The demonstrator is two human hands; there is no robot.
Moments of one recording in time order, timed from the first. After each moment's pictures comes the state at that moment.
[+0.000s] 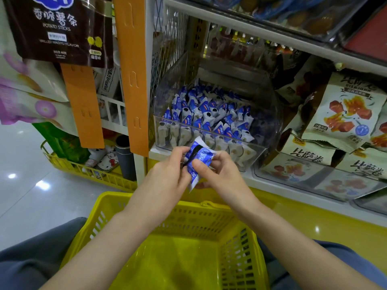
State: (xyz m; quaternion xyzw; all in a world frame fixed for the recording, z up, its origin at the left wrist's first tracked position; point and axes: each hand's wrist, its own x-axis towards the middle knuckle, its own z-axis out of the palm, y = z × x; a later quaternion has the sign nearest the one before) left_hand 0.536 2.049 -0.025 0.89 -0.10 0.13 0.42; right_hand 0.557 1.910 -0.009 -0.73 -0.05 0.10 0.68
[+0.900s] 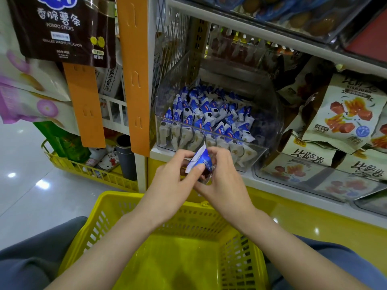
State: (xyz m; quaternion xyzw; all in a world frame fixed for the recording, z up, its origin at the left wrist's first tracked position) left_hand 0.537 2.038 -0.021 0.81 -0.05 0.04 0.59; right_hand 0.553 1.906 -0.025 -0.92 -0.16 -0.09 0.35
